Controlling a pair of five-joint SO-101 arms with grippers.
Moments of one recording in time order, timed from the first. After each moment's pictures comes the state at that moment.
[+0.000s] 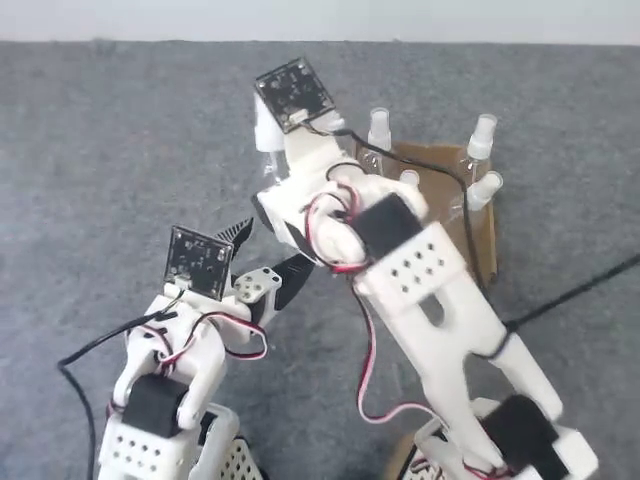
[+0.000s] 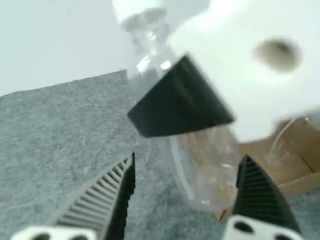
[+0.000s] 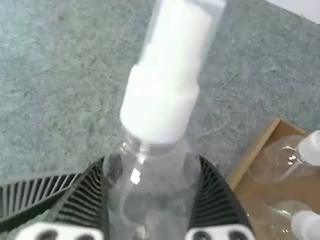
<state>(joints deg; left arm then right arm) 11.1 -88.0 73.8 50.9 2.5 -40.8 -17.4 1.4 68.7 -5.5</state>
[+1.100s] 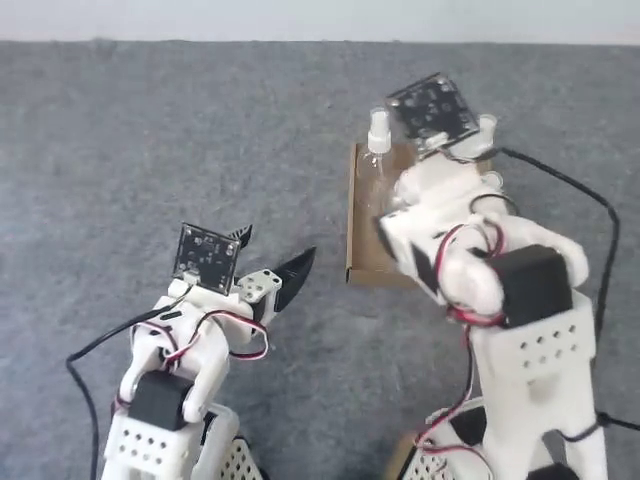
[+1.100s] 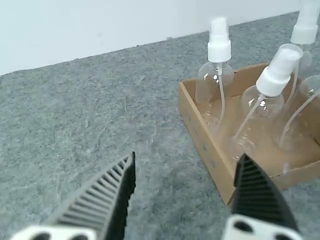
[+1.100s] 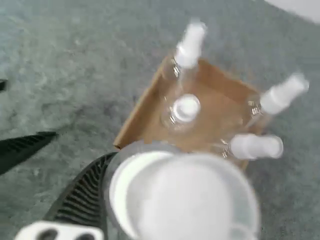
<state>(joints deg) 10.6 -88.0 77.1 50.9 2.2 -19.5 -36.0 3.8 90.9 8.0</state>
